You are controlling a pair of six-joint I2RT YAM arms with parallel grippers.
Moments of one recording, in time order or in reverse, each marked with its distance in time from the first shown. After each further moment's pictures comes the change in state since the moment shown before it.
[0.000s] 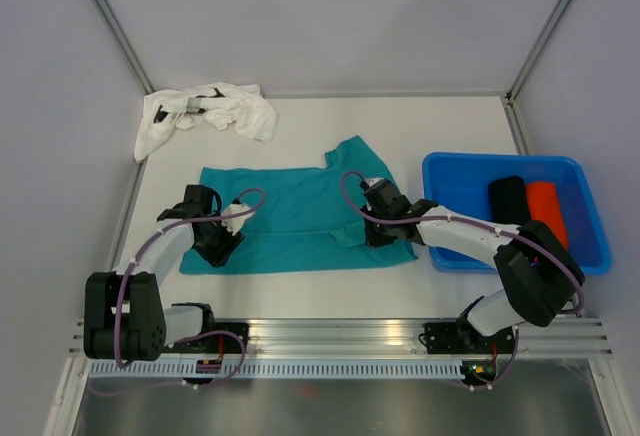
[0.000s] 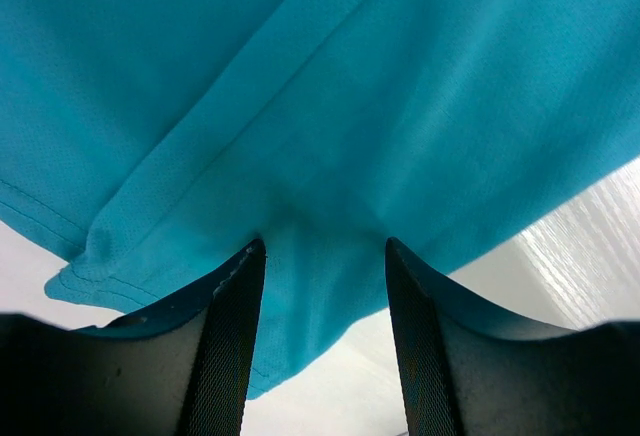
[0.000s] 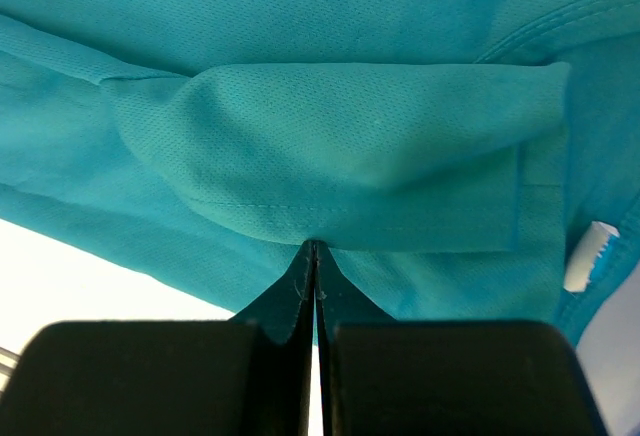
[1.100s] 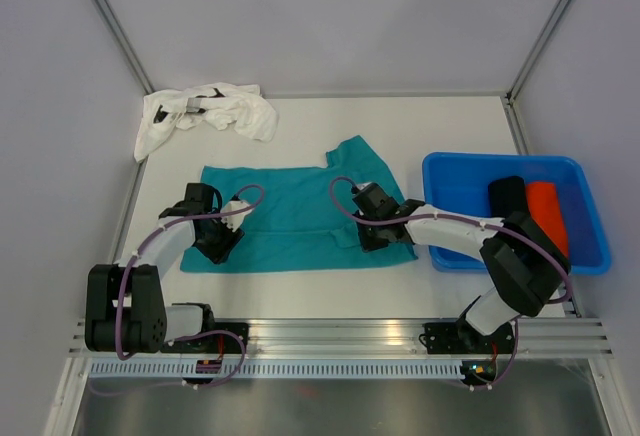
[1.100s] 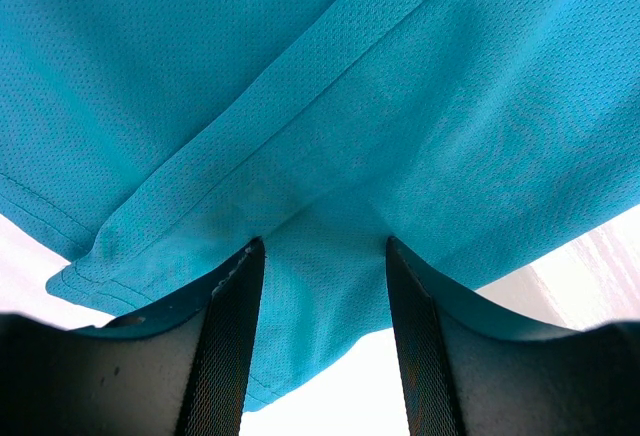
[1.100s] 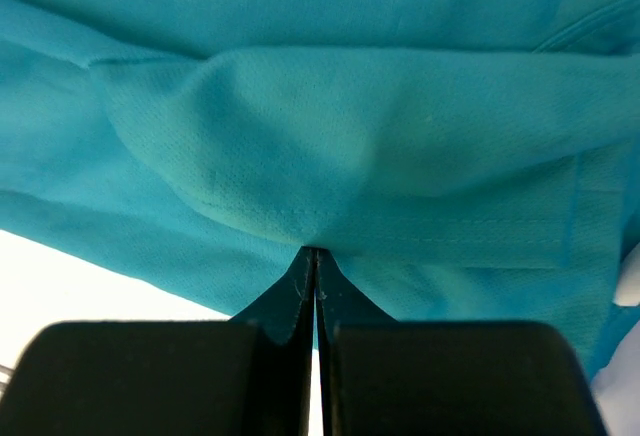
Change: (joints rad) left arm 0.000 0.045 -0.003 0.075 -0.017 -0.033; right arm 0.054 0.087 0.029 -0.022 0.020 0.018
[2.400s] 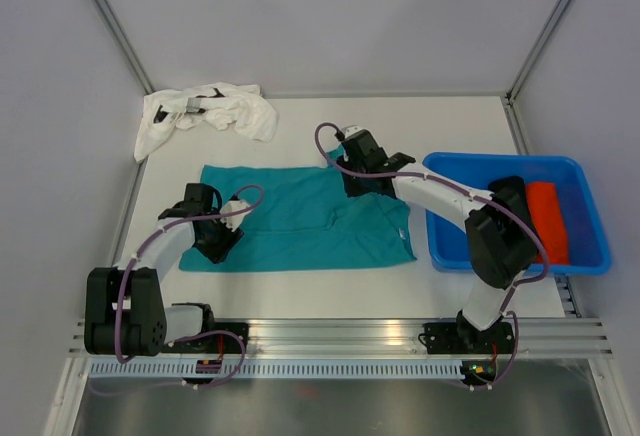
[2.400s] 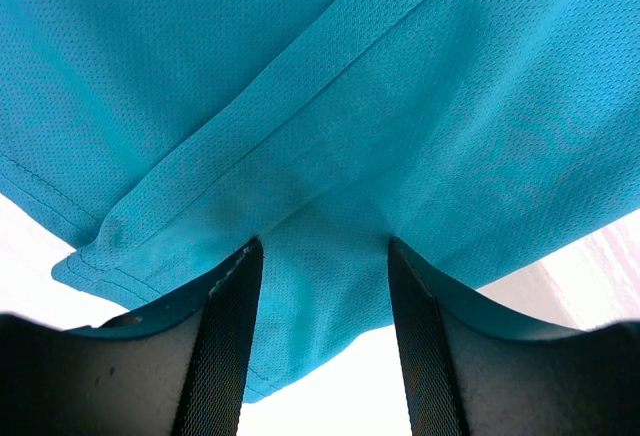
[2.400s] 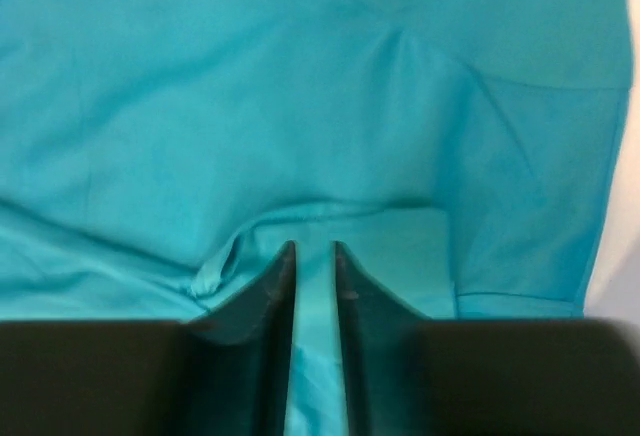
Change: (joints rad) left arm 0.000 -0.019 -0.003 0.006 -0.026 0.000; right arm -0.111 0.219 0.487 -0.037 0.083 -0.201
